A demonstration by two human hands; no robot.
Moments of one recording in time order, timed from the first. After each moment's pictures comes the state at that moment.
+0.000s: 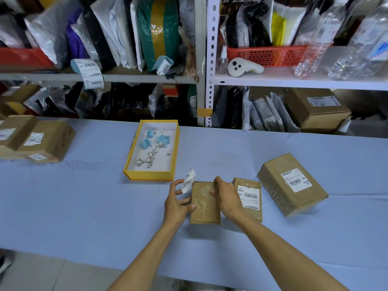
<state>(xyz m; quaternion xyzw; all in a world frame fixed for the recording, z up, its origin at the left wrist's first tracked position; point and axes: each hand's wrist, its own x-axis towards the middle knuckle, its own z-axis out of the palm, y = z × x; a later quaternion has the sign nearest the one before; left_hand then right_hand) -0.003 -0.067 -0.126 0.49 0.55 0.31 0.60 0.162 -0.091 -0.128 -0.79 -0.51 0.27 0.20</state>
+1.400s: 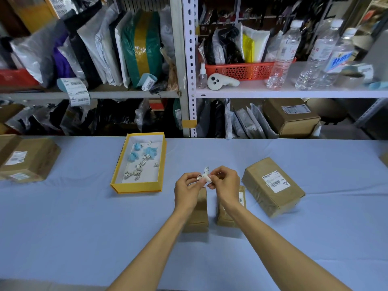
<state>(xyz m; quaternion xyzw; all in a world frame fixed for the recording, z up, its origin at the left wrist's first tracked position) 0.074 -0.059 -0.082 0.51 0.50 0.39 0.59 0.186 -0.091 -0.075 -0.72 -0.30 0.29 0.56</state>
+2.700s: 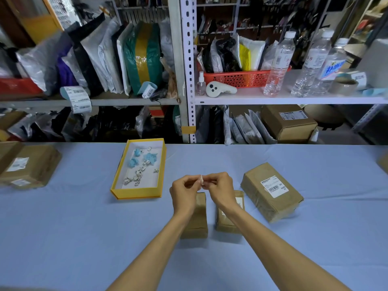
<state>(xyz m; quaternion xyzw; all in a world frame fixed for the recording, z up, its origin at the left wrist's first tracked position) 0.075 -0.061 -0.060 0.55 0.53 0.41 0.50 0.181 -0.094 -0.057 -0.69 -0.41 0.33 0.50</state>
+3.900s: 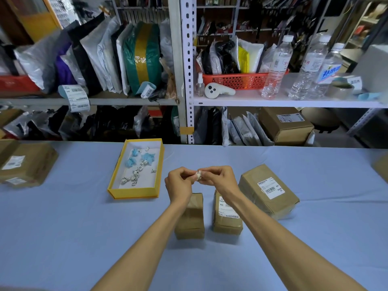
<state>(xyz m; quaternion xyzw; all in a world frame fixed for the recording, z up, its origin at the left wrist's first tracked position) 0.081 -0.042 -0.046 0.58 0.55 0.39 0.44 0.203 -0.086 -0.041 -0.58 -0.35 0.46 0.58</state>
